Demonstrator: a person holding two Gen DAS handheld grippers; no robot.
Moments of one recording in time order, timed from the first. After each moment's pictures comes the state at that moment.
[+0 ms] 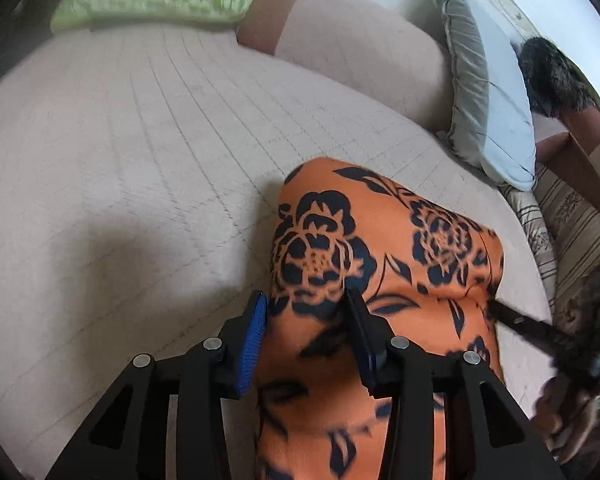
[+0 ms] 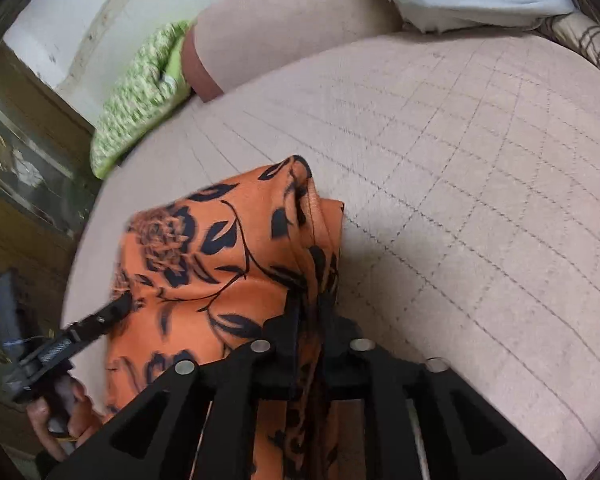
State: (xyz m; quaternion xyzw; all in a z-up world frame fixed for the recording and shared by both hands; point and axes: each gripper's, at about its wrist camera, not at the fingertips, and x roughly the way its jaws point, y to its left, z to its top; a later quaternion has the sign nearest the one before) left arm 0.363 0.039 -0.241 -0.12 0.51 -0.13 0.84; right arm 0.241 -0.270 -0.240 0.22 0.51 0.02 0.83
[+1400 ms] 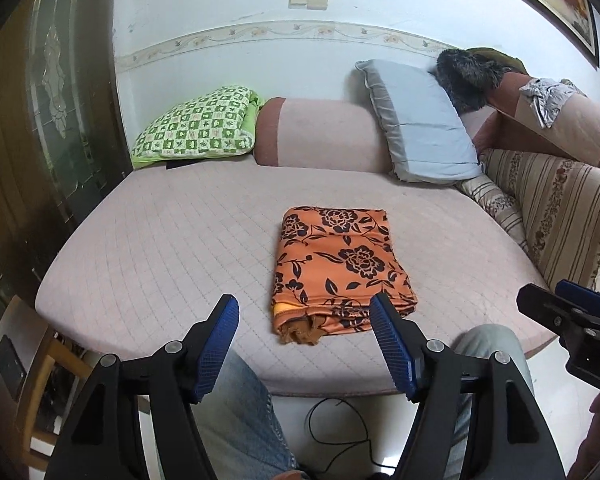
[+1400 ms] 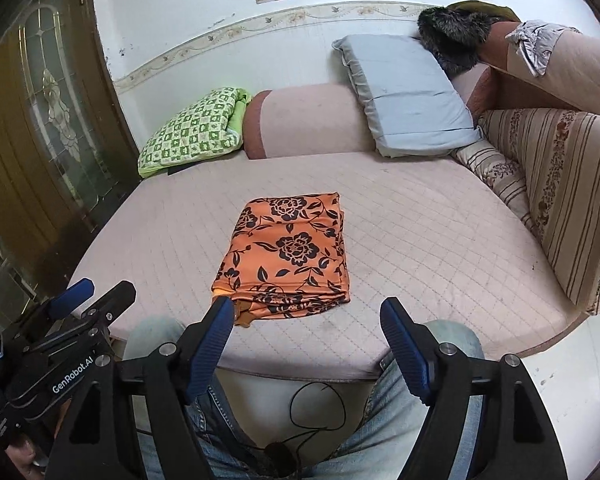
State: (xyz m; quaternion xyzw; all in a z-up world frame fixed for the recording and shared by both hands) left arm -0.020 0.019 0.013 0.01 0.37 -0.08 0.93; right arm -0.040 -0.138 -0.005 0.07 0.41 -0.05 0.91
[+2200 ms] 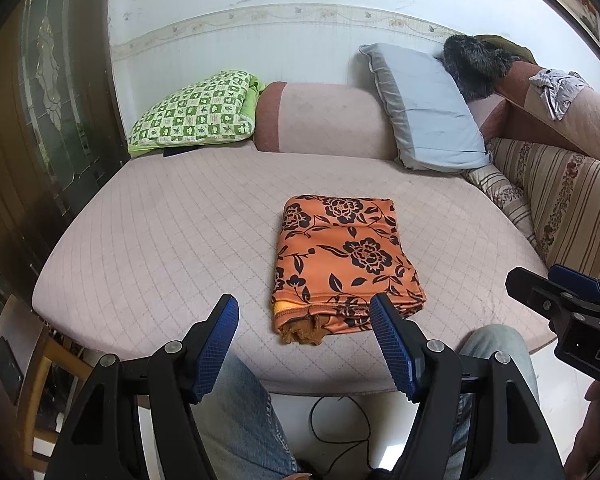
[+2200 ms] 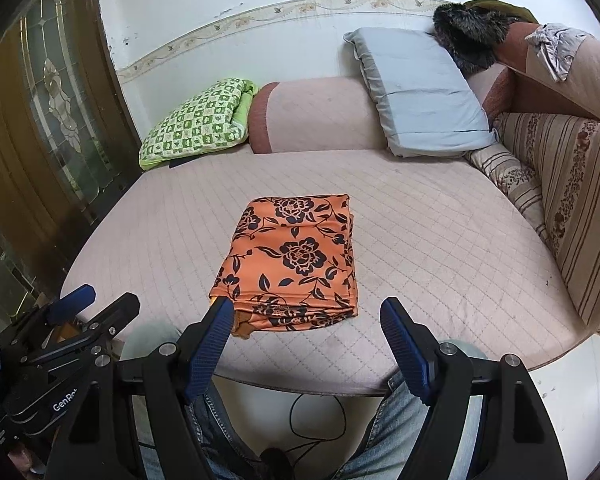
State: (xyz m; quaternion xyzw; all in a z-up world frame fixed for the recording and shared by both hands) left arm 0.020 0.008 0.004 0.01 0.39 -0.07 0.92; right arm -0.003 -0.140 -0.018 0.06 0.42 -0.04 0.91
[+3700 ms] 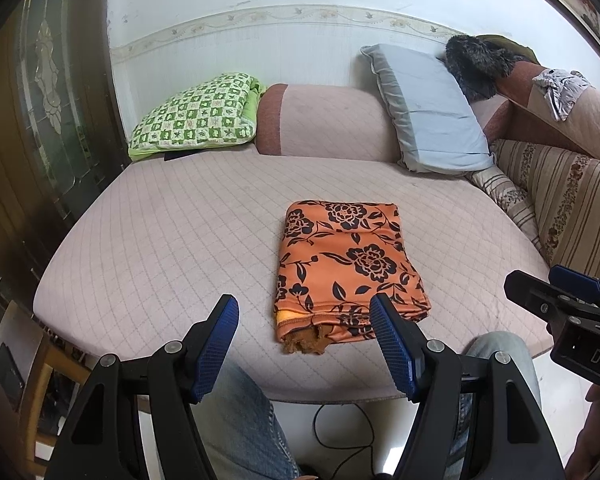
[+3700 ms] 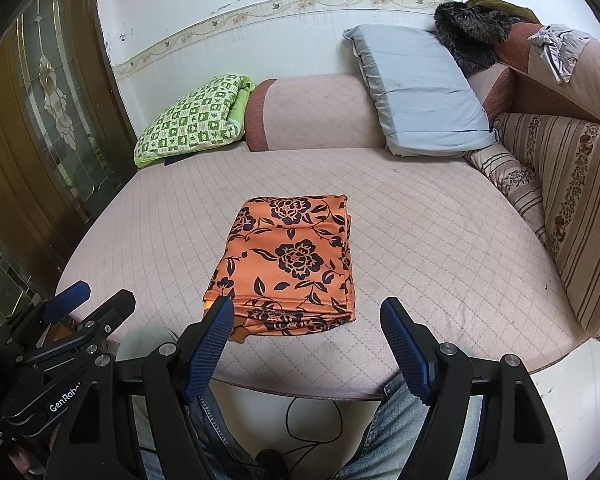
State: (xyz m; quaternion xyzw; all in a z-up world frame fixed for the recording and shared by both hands) left arm 0.031 0.002 0.000 0.02 0.39 -0.07 0.92; right arm 0.012 -0.147 -0.021 0.05 0.42 -0.04 0.90
